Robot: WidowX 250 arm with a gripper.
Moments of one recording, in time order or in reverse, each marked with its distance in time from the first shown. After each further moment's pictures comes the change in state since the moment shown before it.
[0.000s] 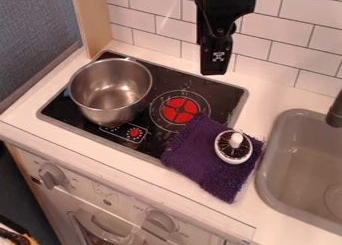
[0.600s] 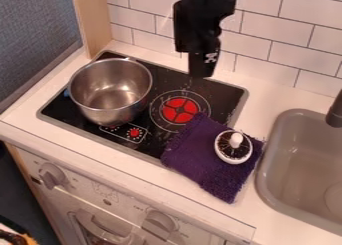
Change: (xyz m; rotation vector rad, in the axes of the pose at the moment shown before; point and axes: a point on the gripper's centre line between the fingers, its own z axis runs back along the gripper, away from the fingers) arm -0.018 0.003 -0.006 -0.051 0.046 0.286
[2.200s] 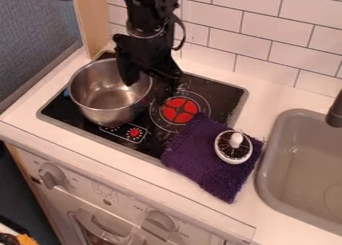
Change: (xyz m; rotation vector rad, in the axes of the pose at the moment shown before) arm -0.059 0.042 -0.062 0.199 -0.055 0.618
